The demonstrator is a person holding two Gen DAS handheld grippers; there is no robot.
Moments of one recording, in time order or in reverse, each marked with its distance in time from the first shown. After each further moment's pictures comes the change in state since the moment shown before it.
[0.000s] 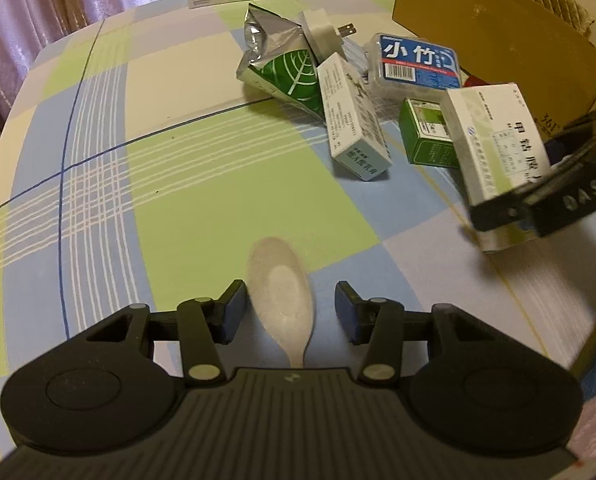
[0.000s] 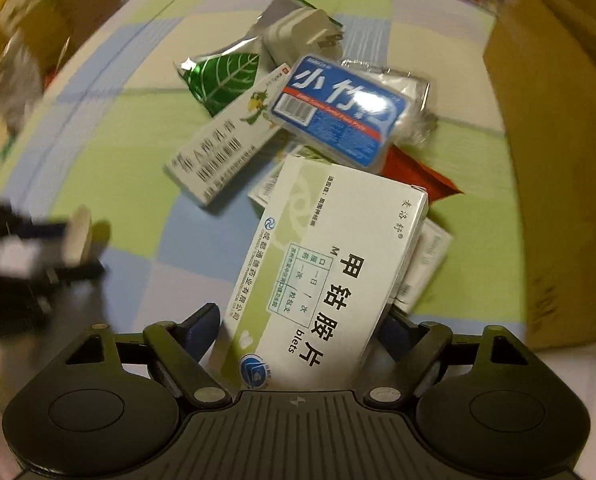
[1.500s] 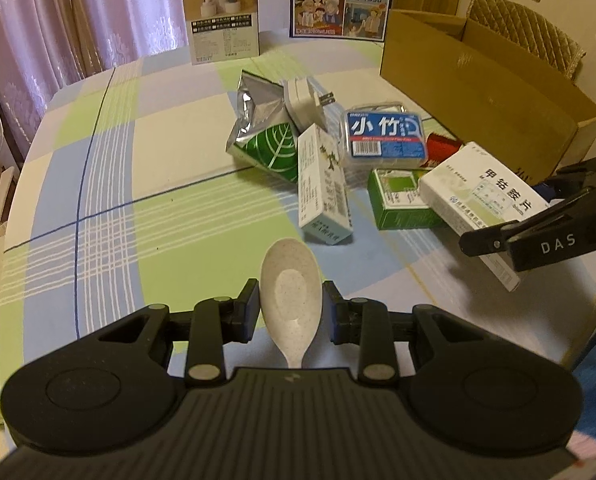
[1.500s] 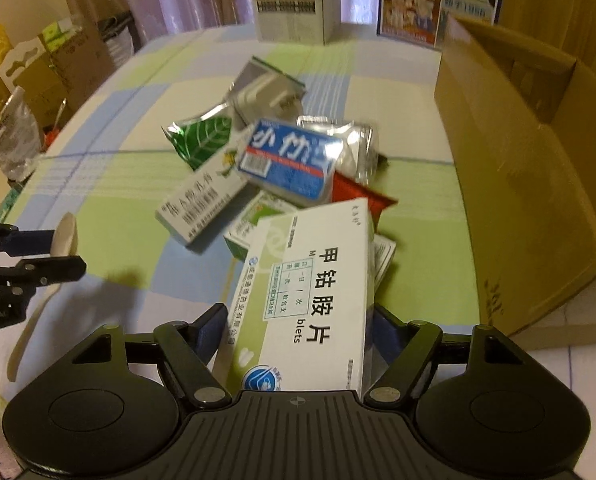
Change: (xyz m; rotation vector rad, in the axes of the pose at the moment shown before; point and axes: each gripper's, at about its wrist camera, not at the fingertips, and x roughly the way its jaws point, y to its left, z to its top) left arm -0.046 -0.032 0.020 -0.025 -0.129 0.041; right arm -0.039 -0.016 -0.016 0.119 -0.212 0.026
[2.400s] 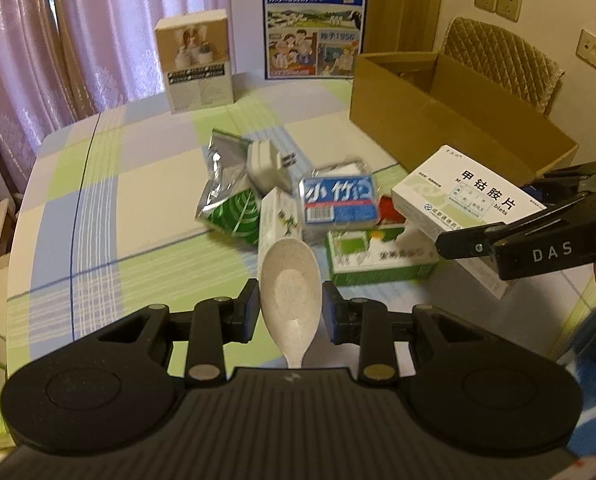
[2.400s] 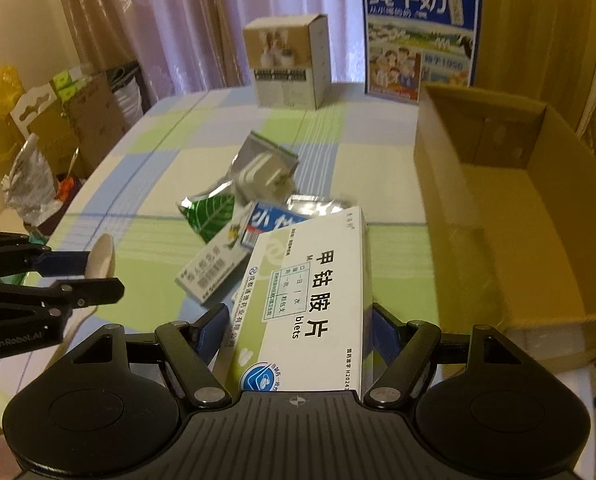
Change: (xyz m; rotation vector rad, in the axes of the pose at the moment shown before) left arm -0.033 -0.038 0.044 0.030 -0.067 -0.019; right arm -0.060 -0.015 0.022 0.025 -0.138 0.030
